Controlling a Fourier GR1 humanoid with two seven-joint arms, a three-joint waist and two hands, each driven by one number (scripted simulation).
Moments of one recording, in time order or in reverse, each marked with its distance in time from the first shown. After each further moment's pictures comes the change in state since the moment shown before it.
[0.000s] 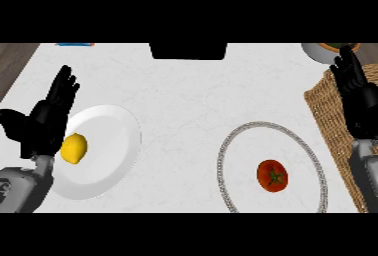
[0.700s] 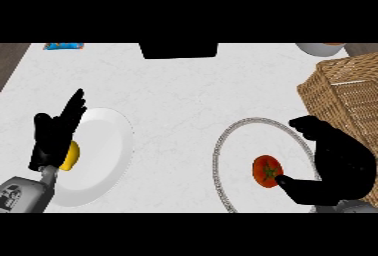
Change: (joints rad) left arm 0.057 0.020 -0.059 0.104 -0.034 -0.061 0.072; right arm 0.256 0.235 0.092 -0.244 -0.097 0.342 -0.841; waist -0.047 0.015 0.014
